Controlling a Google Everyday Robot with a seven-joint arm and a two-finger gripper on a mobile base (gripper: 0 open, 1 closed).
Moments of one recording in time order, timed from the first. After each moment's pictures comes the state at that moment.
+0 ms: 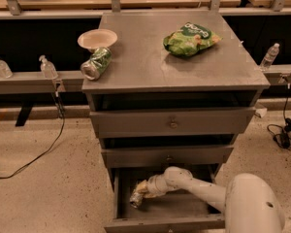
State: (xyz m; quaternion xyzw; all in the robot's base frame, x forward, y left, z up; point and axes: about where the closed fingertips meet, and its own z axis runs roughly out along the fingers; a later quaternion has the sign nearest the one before) arm 0.588 0.005 0.186 -0.93 0.14 -0.01 0.33
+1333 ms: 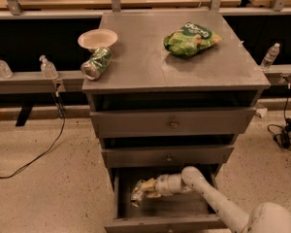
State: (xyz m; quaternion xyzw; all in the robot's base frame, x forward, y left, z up) arm 0.579 -0.011 0.234 -0.87 0.14 0.01 0.48
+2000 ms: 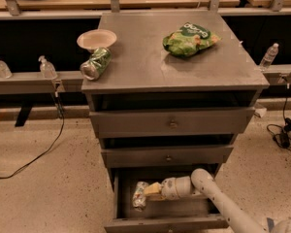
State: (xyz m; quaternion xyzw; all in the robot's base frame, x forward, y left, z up) arm 0.540 -0.022 0.286 -0.84 0.04 -0.02 0.54
